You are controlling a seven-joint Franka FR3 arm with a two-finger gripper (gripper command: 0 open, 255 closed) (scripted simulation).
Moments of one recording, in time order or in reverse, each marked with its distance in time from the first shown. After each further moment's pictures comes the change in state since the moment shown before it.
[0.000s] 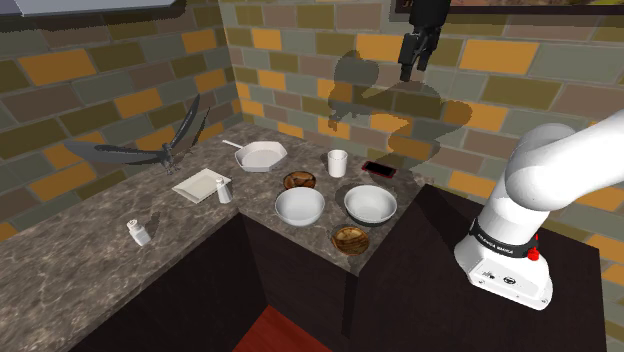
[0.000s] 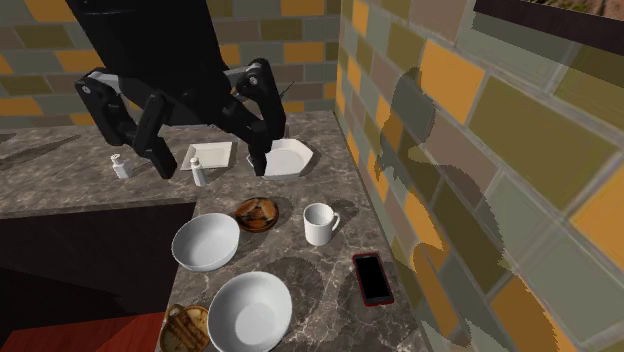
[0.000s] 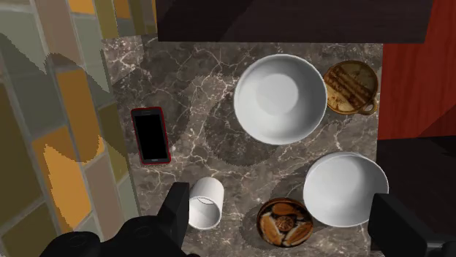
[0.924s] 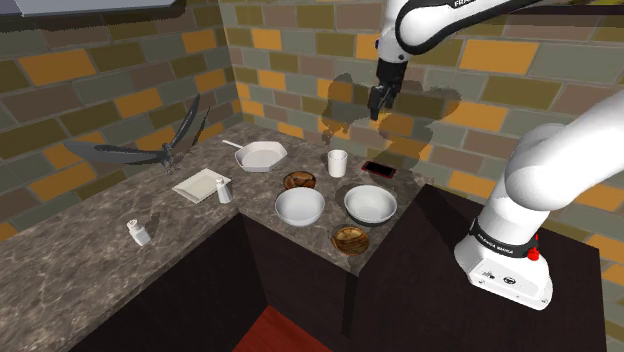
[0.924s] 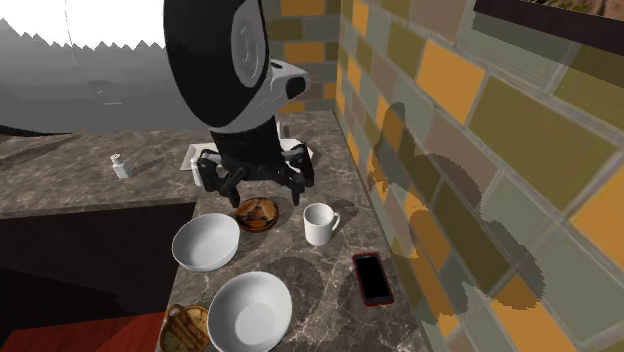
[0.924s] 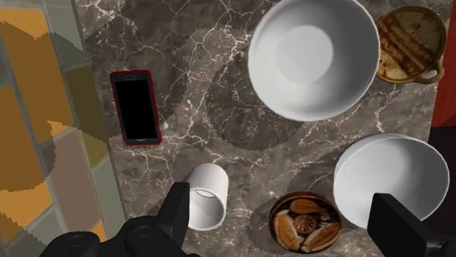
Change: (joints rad) arm -0.003 0.238 -0.070 -0.193 -0.037 0.472 -0.043
